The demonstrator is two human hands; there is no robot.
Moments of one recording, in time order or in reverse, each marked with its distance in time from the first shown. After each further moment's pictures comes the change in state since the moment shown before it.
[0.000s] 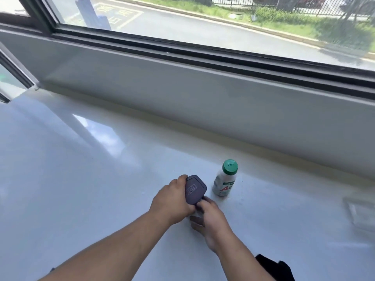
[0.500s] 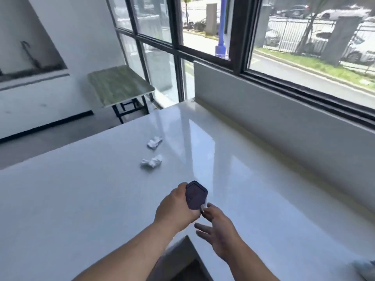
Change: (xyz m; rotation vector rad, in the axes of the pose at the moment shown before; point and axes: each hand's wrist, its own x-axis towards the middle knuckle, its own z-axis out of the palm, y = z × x) left_hand -0.240 -0.294 -0.149 -0.392 0.446 -0.489; right_hand -0.101 0.099 0.340 -0.350 -0.420 -0.009
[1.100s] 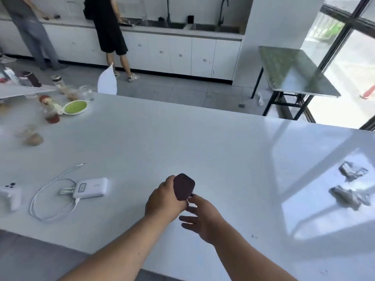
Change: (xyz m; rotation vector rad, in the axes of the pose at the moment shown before) left_hand -0.225 -0.546 -0.262 -0.221 0.487 -0.738; right_hand -0.031 0.306 0.564 -0.690 -0.525 0.362
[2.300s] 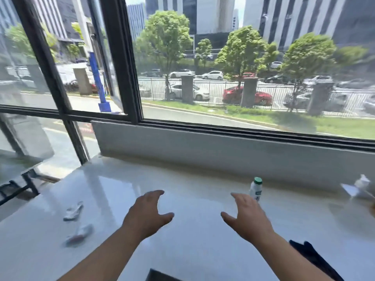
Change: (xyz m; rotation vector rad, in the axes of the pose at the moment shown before) left_hand -0.371 0.475 0.255 0.344 -0.673 1.446; right_hand -0.521 0.265 -0.471 -0.441 1.731 -0.010
